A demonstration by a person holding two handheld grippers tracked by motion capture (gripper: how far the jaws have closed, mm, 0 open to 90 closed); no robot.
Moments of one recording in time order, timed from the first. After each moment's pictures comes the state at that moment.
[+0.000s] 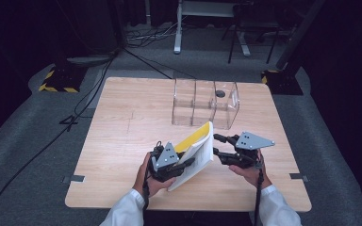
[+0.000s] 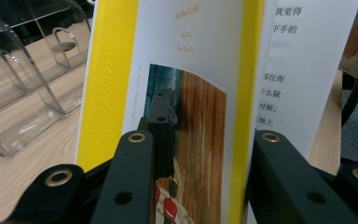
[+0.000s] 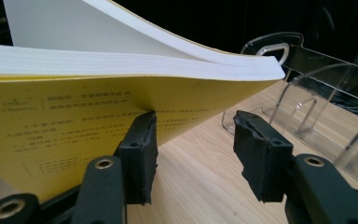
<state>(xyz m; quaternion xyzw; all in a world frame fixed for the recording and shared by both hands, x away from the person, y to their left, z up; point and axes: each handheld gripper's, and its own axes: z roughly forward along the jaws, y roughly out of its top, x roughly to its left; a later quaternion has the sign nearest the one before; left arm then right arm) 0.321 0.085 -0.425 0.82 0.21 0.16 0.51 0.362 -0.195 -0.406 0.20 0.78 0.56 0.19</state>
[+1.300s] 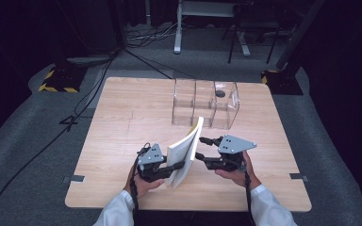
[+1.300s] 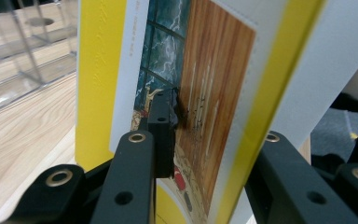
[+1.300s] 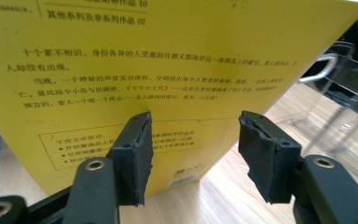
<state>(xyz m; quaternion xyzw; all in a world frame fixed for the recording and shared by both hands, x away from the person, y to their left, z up) 0.339 0.109 -0.452 0.80 0.22 0.06 0.55 0.354 -0.159 -0.404 0.17 0.81 0.53 0.19</state>
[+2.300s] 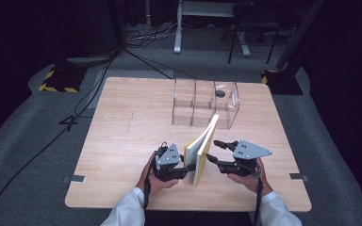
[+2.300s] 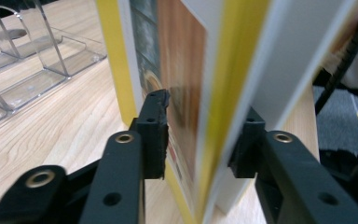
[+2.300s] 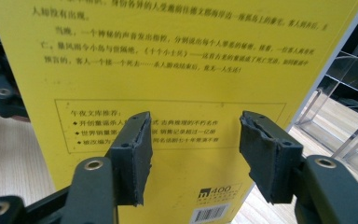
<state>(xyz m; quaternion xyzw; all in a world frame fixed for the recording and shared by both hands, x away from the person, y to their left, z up) 0.336 0.076 -0.449 0.83 0.18 0.09 0.52 0.344 -0.194 -0.417 0.19 0.80 0.53 0.21</state>
